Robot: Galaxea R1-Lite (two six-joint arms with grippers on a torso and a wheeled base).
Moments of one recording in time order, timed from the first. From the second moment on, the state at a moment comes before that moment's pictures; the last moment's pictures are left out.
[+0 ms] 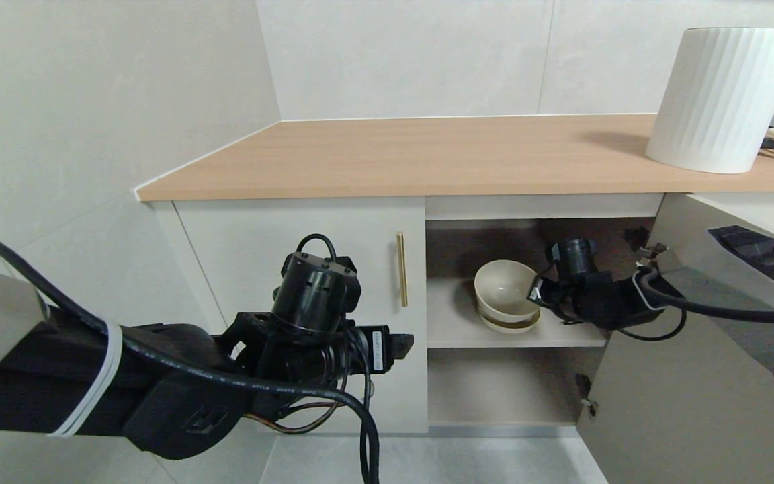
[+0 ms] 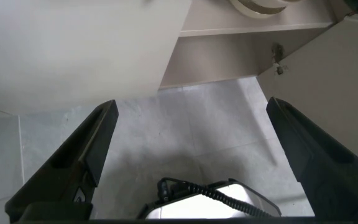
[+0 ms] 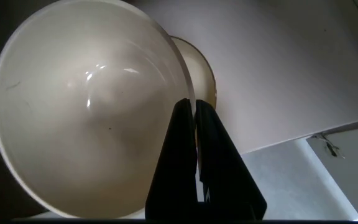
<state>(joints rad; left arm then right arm) -0.67 1.87 -0.89 -0.35 0.21 -0.47 0.25 2.43 -1.49 -0.35 -0.26 0.59</state>
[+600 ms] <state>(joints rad) -0.66 1.87 -0.89 -0.35 0.21 -0.47 0.24 2.47 -1.52 -0.35 -0.26 0.59</state>
